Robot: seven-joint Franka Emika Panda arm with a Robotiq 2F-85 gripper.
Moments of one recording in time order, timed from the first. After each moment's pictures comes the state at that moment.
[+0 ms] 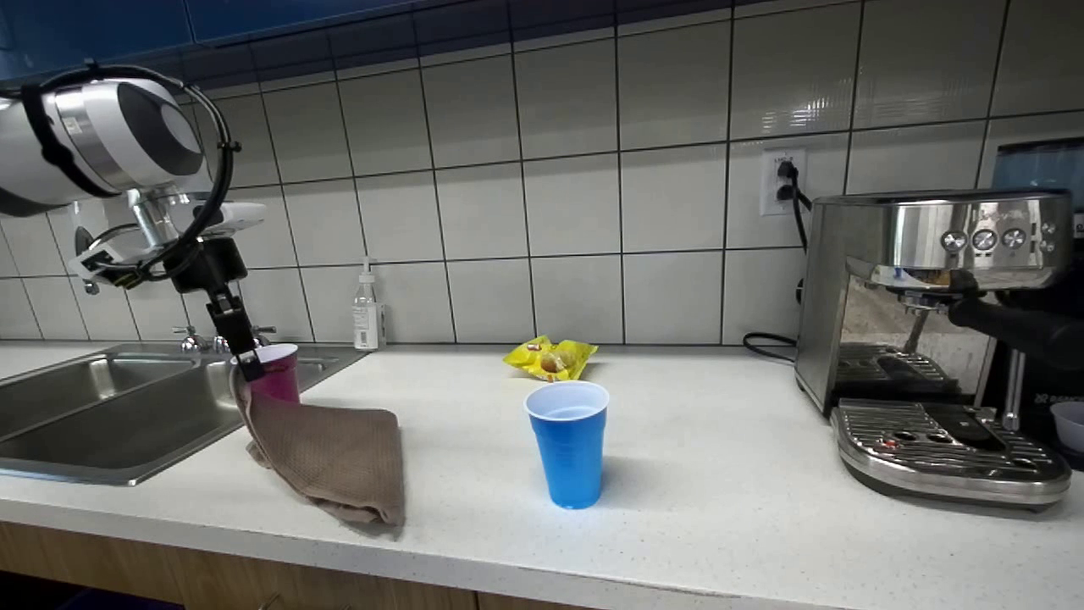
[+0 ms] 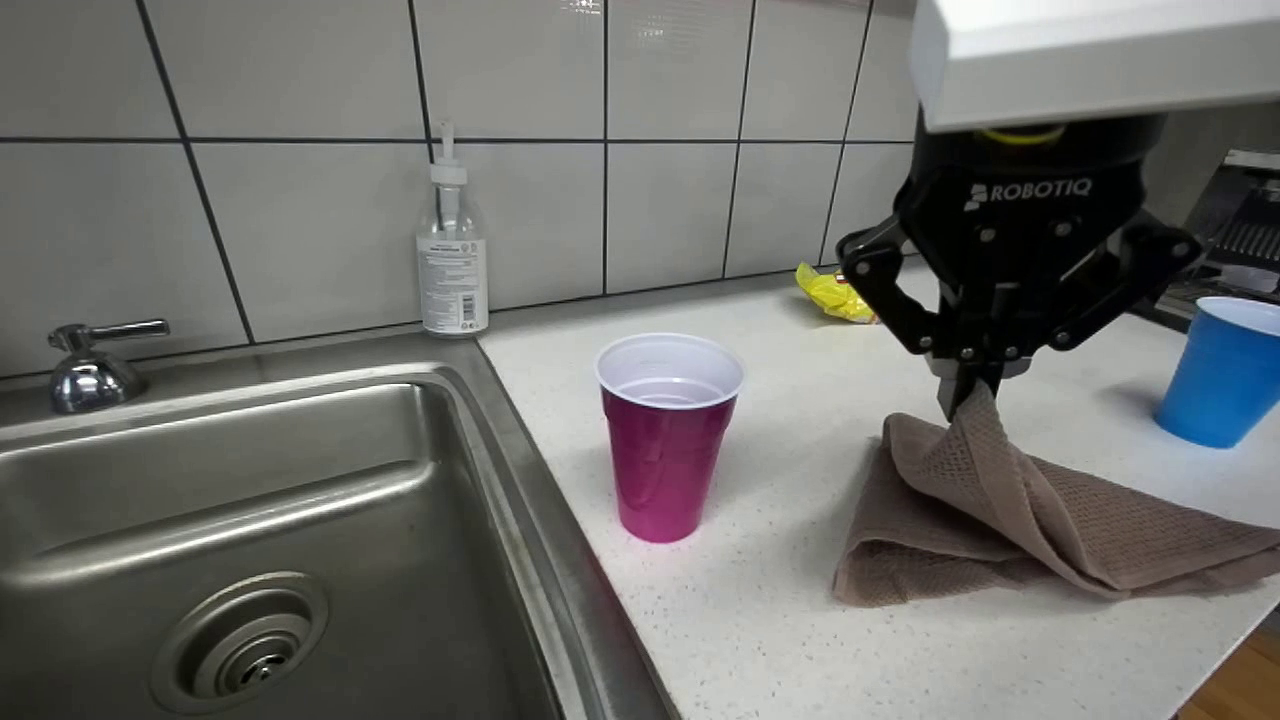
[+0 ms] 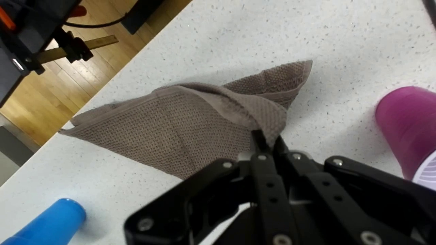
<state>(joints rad) 0.19 -0.07 0.25 -2.39 -0.24 2.23 1.20</state>
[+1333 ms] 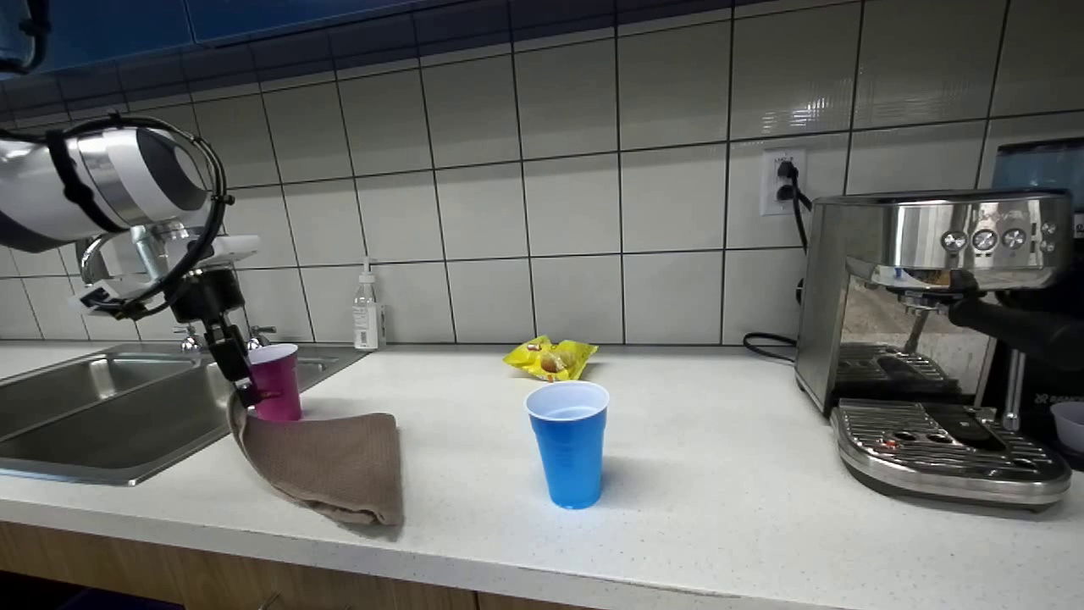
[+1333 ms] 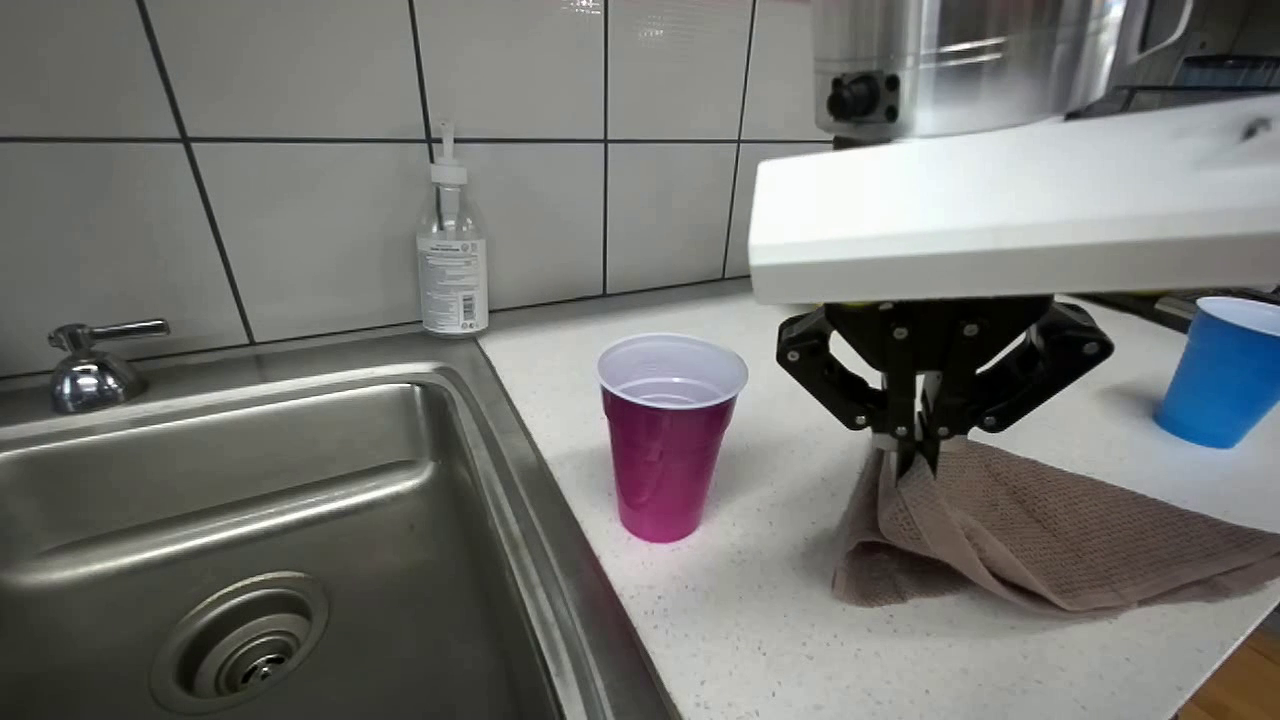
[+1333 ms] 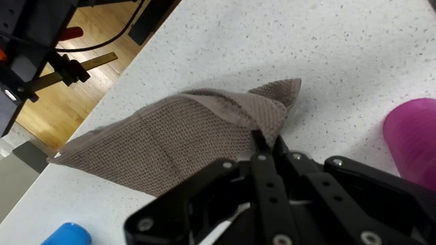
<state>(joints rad) 0.23 0.07 0.25 -2.33 -0.30 2.23 1.39</state>
